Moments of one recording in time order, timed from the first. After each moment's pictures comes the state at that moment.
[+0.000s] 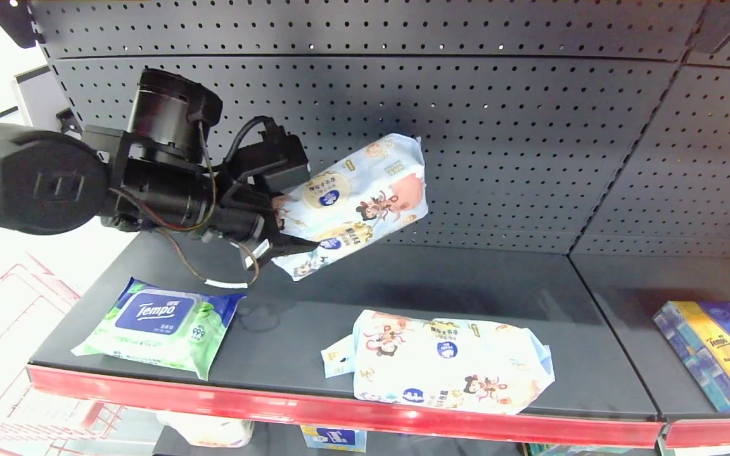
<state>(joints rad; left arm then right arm) -0.43 1.78 -1.36 0.18 -0.33 0.80 -0.17 0.31 -0.05 -0.39 0.67 -0.09</state>
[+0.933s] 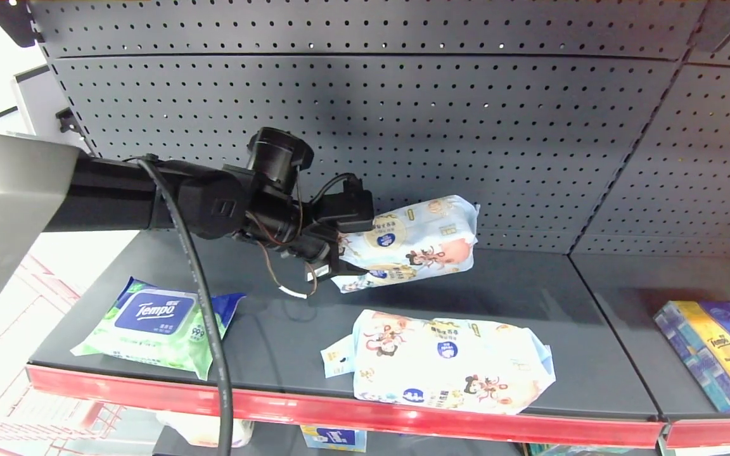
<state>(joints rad) -0.49 2.08 -1.57 0.18 -0.44 1.04 -0.18 0.16 -0.07 -0.15 0.66 -0.09</state>
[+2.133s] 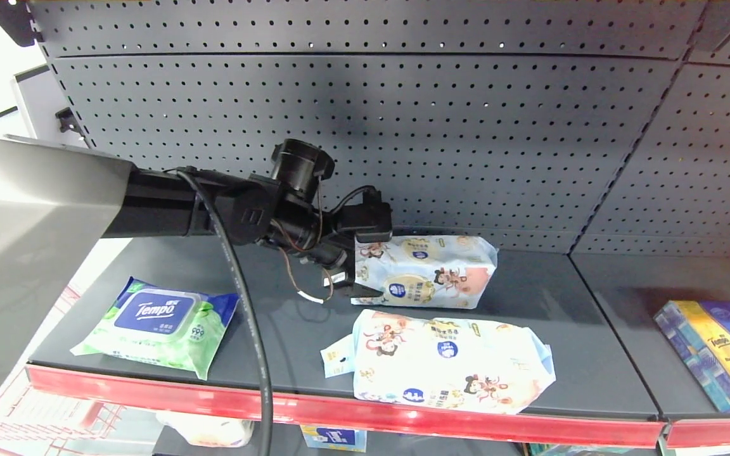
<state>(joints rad) -0.52 2.16 -1.63 0.18 -0.45 1.07 -0.18 0.16 -0.07 -0.15 0.66 -0.09</state>
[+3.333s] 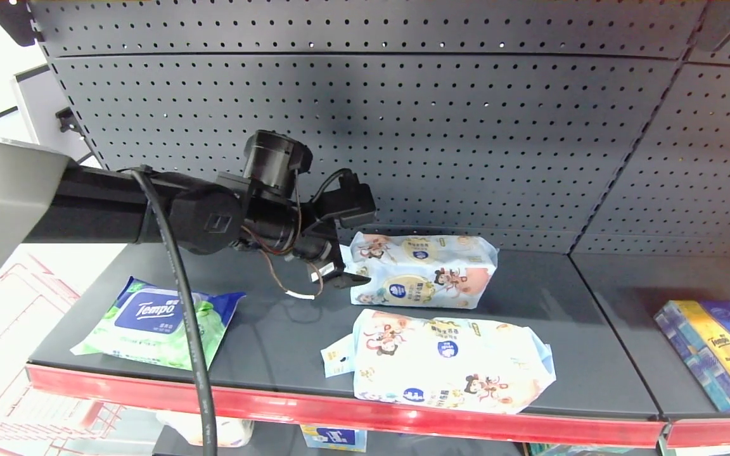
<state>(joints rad) -0.51 2.04 -1.46 0.04 -0.32 0.87 -0.18 0.20 -0.11 -0.15 0.64 -0.09</state>
